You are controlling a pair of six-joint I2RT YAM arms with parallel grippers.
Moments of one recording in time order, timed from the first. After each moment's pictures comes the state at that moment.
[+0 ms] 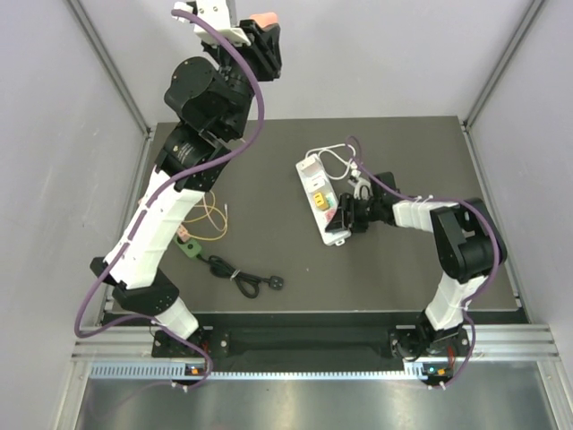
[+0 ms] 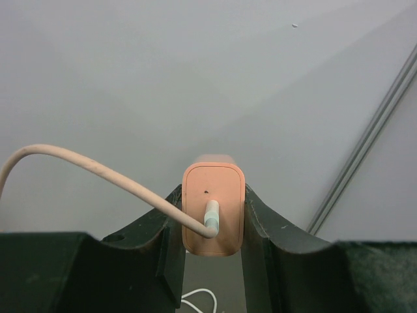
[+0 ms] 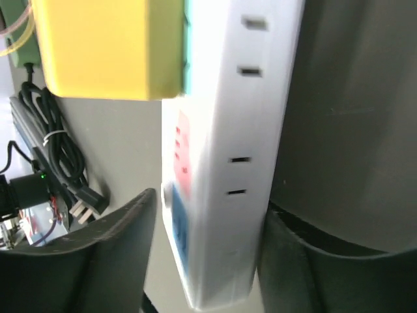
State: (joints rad) left arm -0.76 1.63 2.27 -0.21 -0.49 -0.08; right arm 0.31 1.79 0.90 -0.02 -0.68 0.38
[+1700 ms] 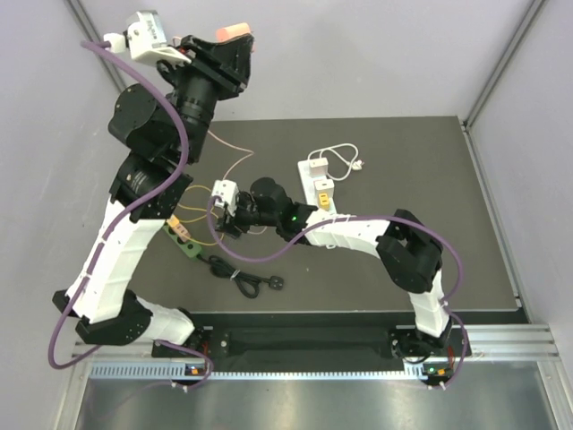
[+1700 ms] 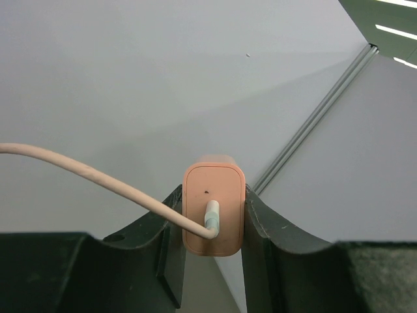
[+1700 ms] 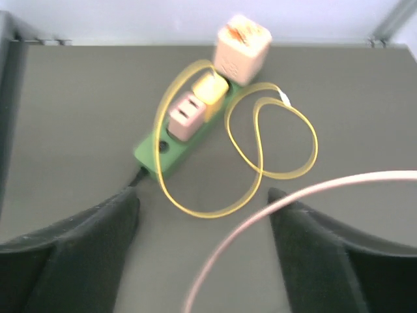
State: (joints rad) left arm -0.72 1.41 2.06 -0.22 -0.39 -0.45; right arm 1.03 1.99 1.48 0.28 -0.33 -0.27
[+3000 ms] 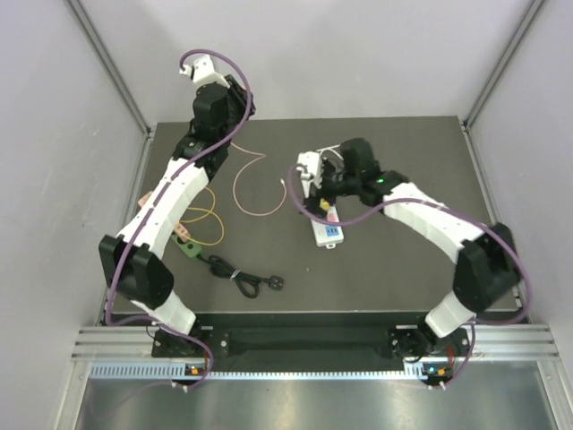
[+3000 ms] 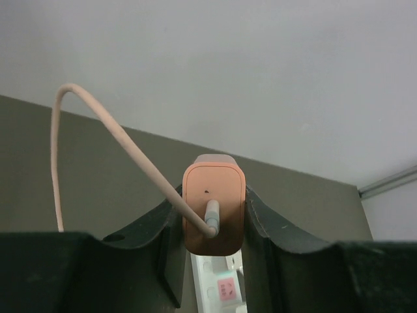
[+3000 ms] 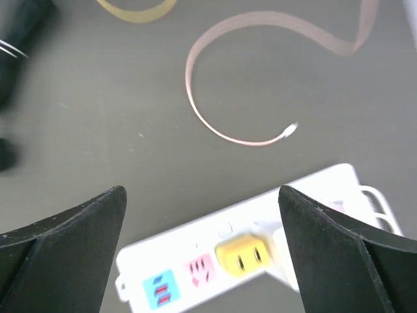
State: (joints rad) left arm -0.36 1.60 1.63 -0.12 -0.27 -0.52; right arm 0.62 1.65 1.26 -0.23 -0.55 -0.66
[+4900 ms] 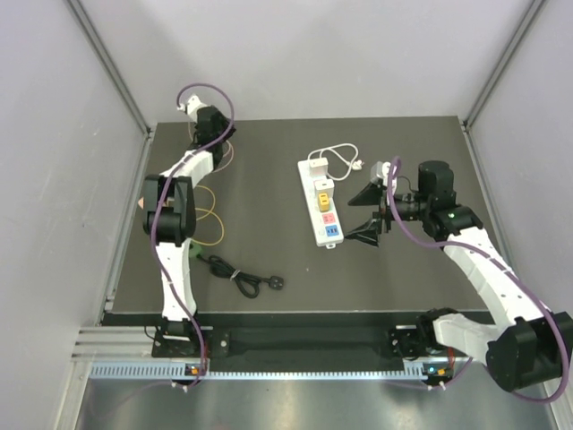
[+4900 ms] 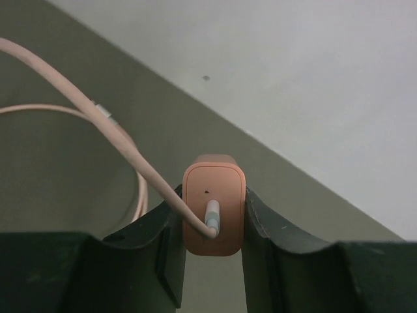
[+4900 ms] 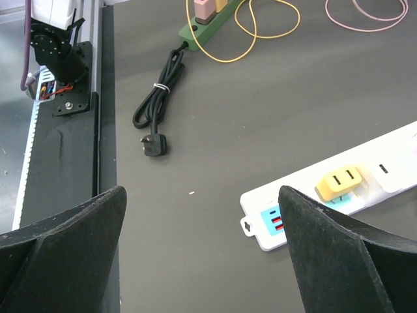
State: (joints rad) left arm -0.11 2.23 1.72 0.24 -0.19 -0.70; right arm 0.24 1.08 0.90 -0.33 -1.10 -0.40
